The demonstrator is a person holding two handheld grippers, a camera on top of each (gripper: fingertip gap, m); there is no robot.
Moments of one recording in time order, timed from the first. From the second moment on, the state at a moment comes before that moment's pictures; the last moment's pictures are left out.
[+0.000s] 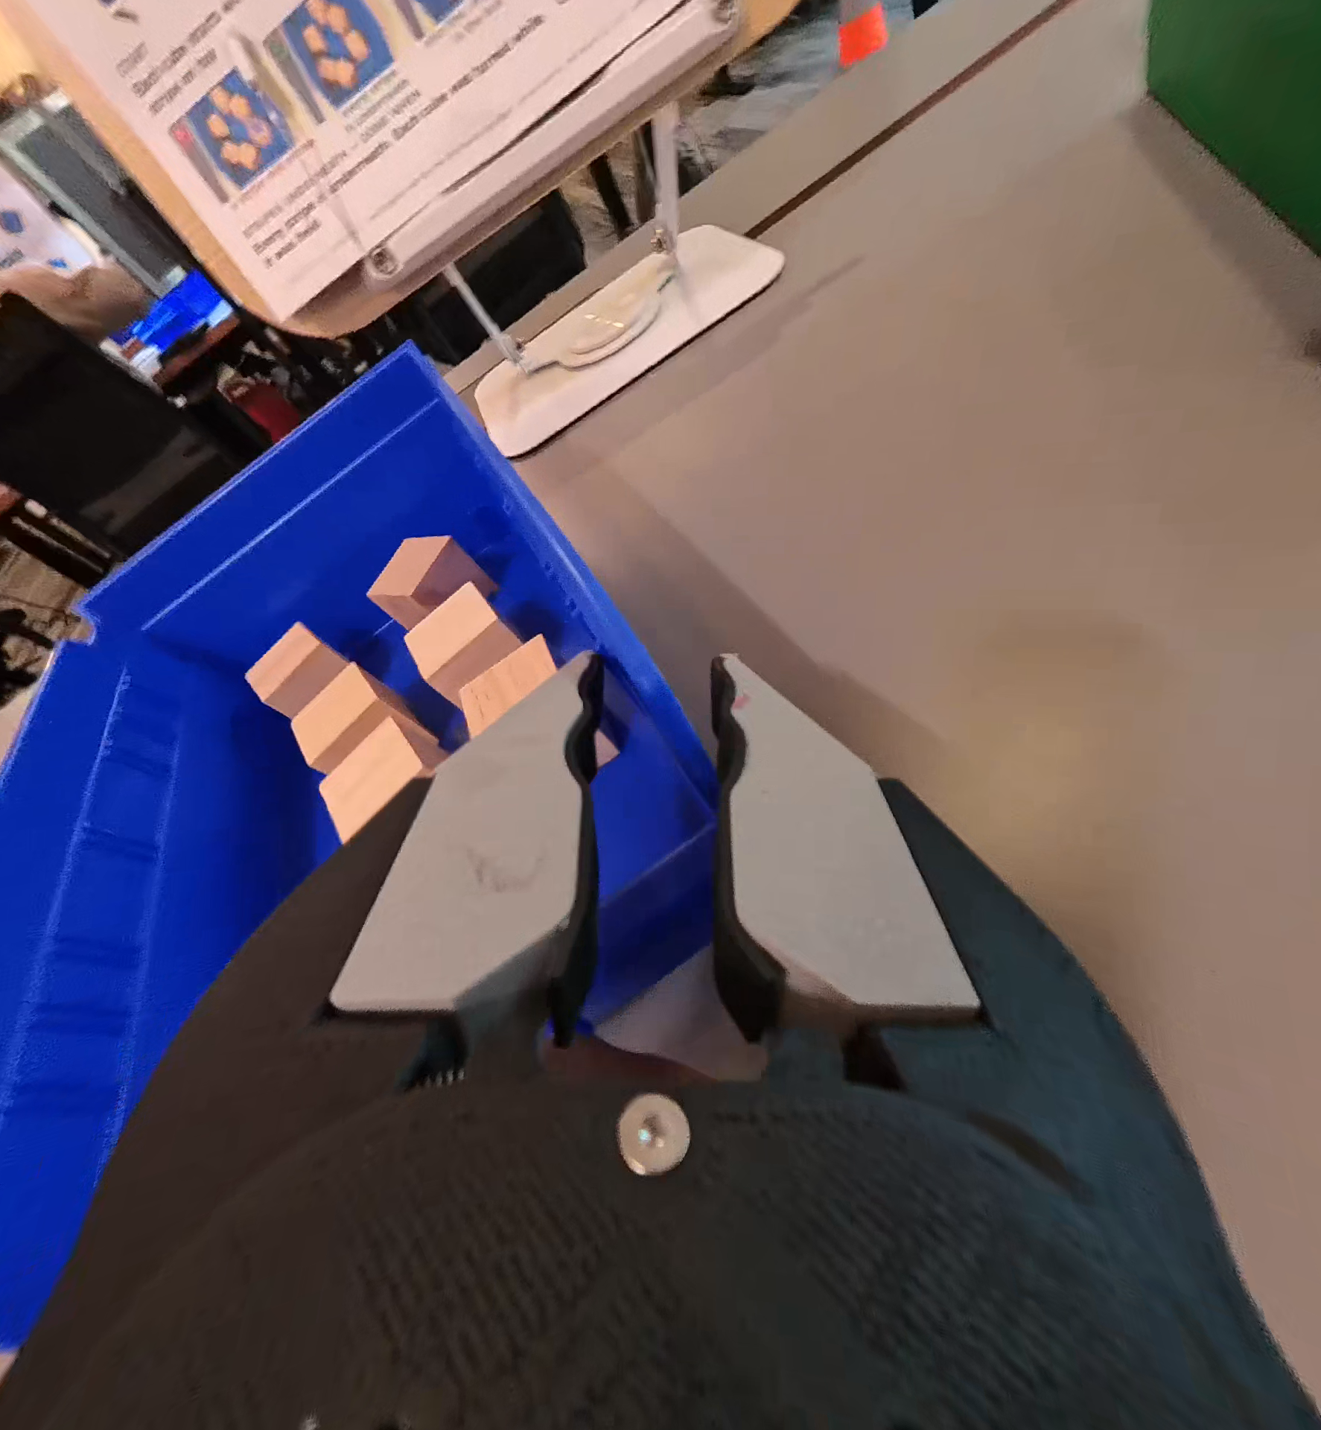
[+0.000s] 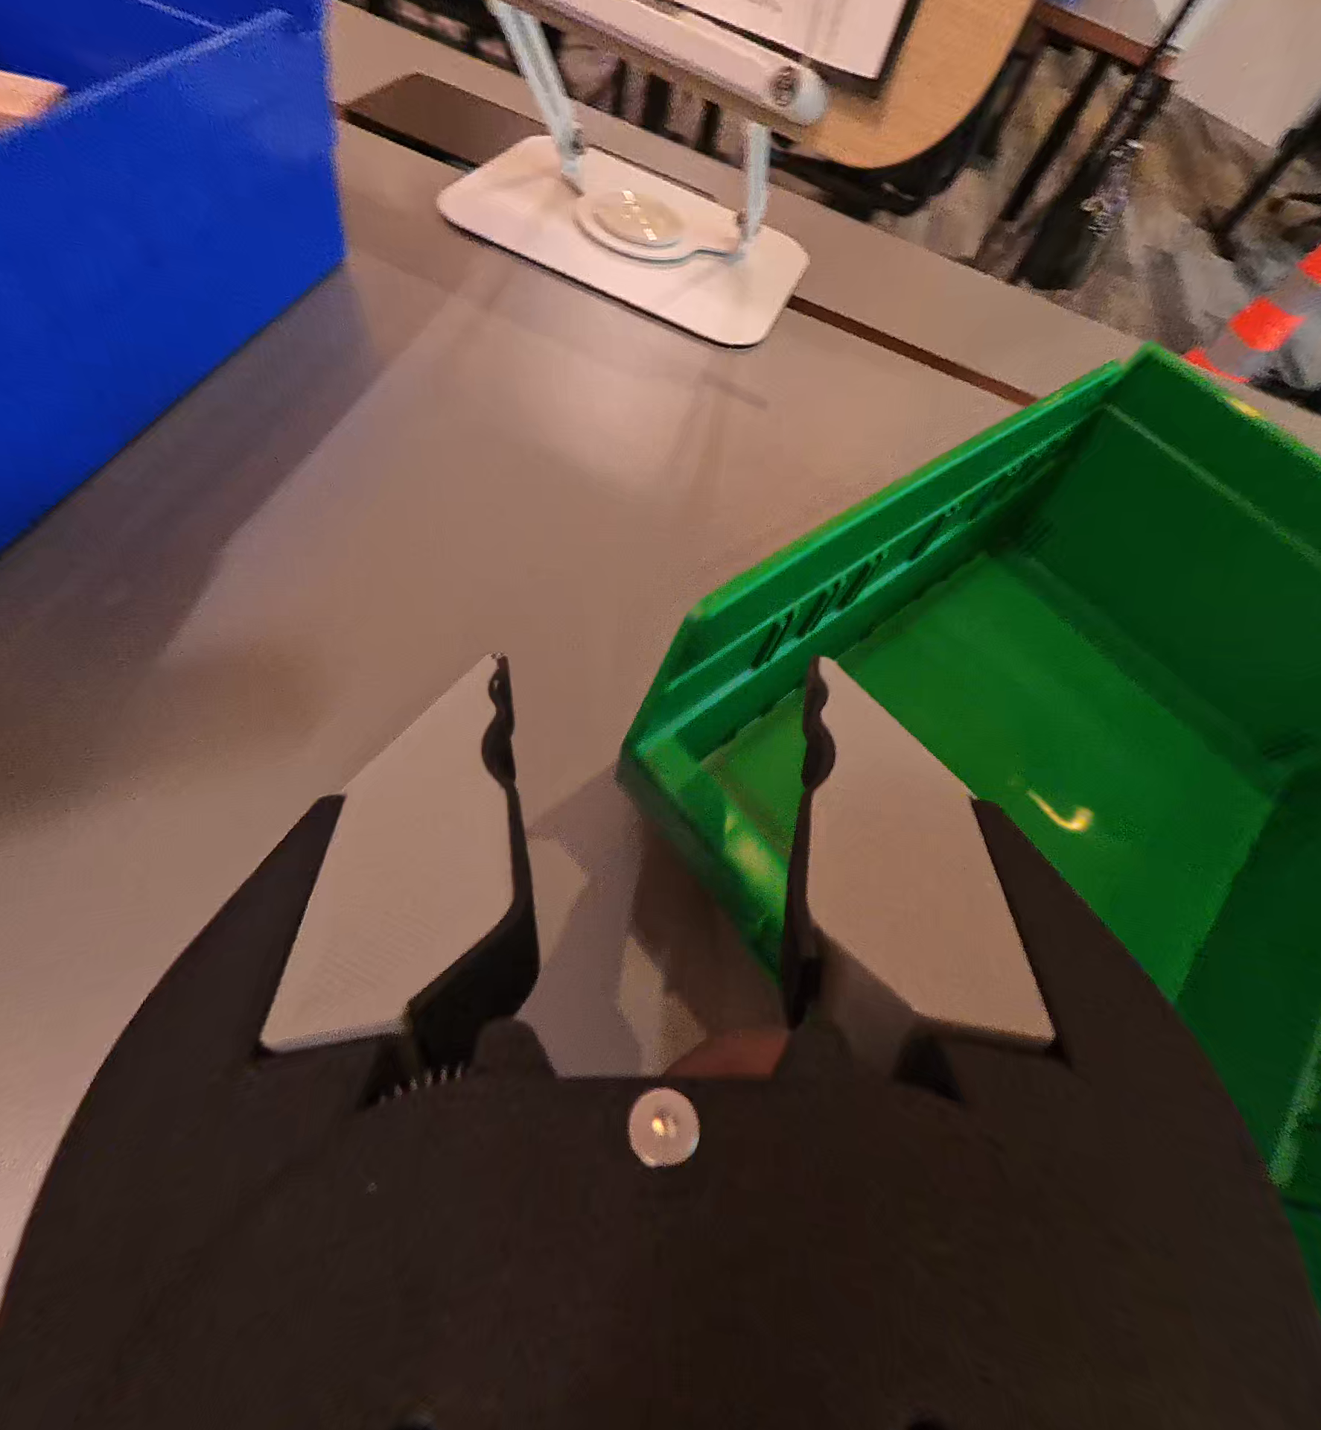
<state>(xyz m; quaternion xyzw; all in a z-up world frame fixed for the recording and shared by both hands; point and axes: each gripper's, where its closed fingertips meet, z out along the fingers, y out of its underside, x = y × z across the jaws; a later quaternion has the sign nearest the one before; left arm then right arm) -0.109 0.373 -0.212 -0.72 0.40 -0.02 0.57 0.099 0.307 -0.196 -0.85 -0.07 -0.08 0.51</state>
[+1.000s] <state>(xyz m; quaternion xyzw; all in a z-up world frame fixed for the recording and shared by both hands) -0.133 0.310 -0.146 -0.69 0.38 -0.14 0.60 0.131 0.236 -0.144 -0.83 -0.10 0.02 0.55</state>
